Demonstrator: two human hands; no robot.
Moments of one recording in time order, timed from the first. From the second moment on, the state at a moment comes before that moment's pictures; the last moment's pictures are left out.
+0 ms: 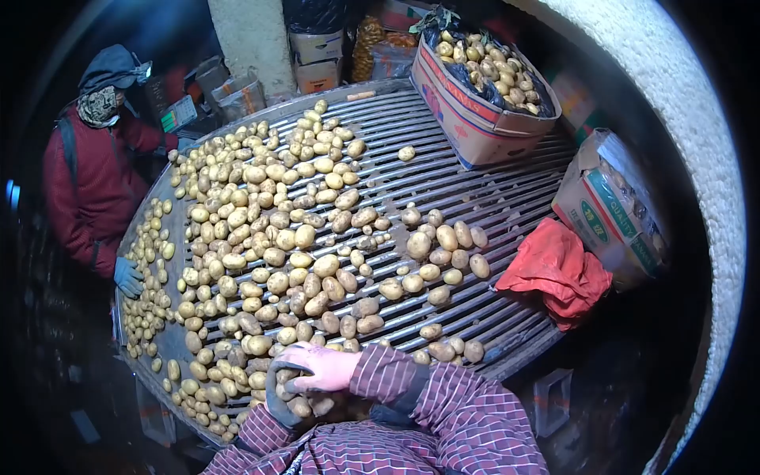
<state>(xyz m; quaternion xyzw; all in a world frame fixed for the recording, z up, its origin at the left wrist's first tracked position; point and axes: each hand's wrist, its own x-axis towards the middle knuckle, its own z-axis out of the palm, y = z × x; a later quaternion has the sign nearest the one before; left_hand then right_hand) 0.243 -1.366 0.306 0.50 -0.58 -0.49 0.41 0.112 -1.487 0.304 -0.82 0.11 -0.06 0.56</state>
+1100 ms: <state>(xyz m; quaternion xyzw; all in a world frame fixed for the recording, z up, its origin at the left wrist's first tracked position) 0.278 -1.387 0.276 0.47 -0.56 -0.54 0.42 0.163 -1.757 0.221 -0.83 0.43 -0.06 0.35</state>
